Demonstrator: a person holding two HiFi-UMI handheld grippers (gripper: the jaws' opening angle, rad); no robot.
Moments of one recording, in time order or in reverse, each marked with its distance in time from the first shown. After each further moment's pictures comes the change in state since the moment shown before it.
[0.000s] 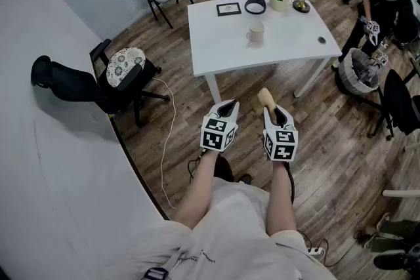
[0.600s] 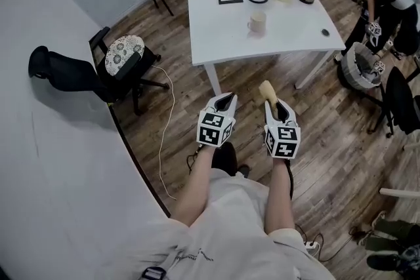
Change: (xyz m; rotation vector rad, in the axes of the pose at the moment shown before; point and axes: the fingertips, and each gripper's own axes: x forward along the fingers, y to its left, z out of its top) left arm 0.002 0.004 0.000 -0.013 0.003 0.019; right arm 0.001 -0.006 0.004 0.009 -0.012 0.019
